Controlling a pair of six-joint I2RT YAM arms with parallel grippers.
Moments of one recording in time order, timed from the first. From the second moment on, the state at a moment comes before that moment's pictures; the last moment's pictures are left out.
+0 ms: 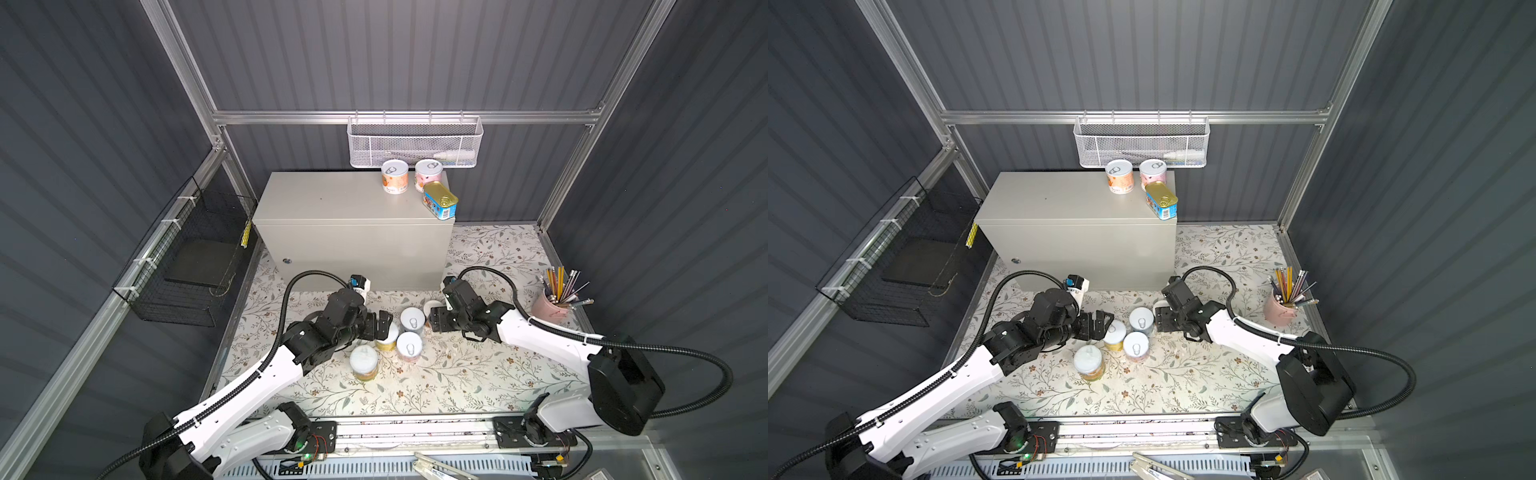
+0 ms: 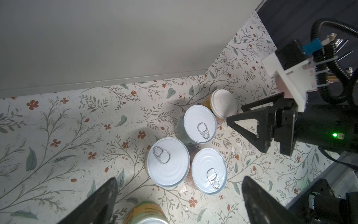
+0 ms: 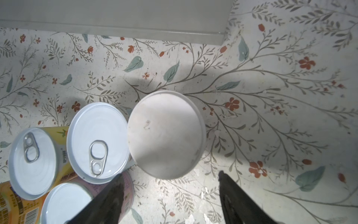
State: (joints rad) left arm -0.77 1.00 0.84 -0.53 -0.07 -0.48; right arm 0.68 1.45 0.86 -0.38 0.08 0.50
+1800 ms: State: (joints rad) left arm -0.77 1.06 0.81 -0.50 -0.09 -0.47; right arm 0.68 1.51 0.90 -0.40 0.20 0.54
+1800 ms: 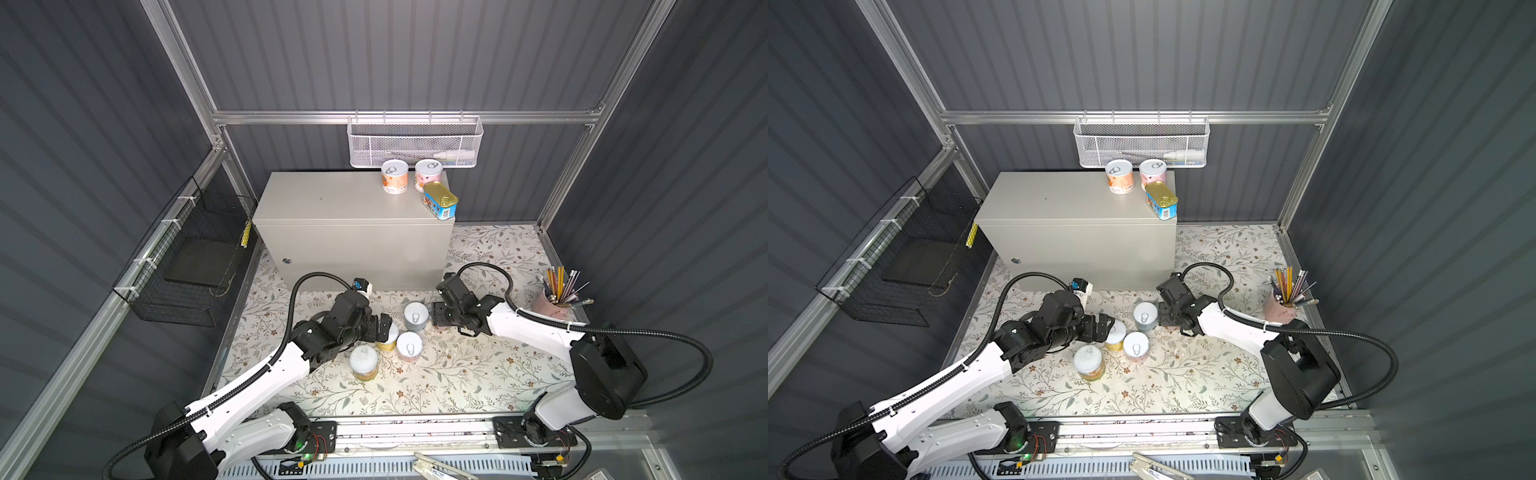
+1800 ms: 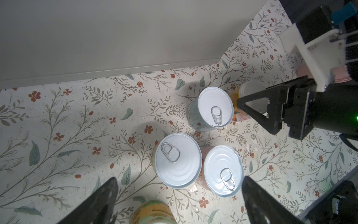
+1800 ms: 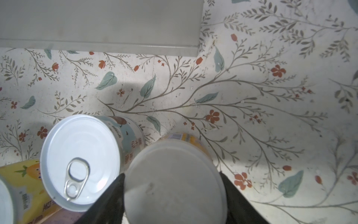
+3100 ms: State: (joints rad) left arm -1.00 1.32 0.77 -0.02 0.20 -0.17; right arm 0.59 1.17 0.94 -0.64 -0.25 0.57
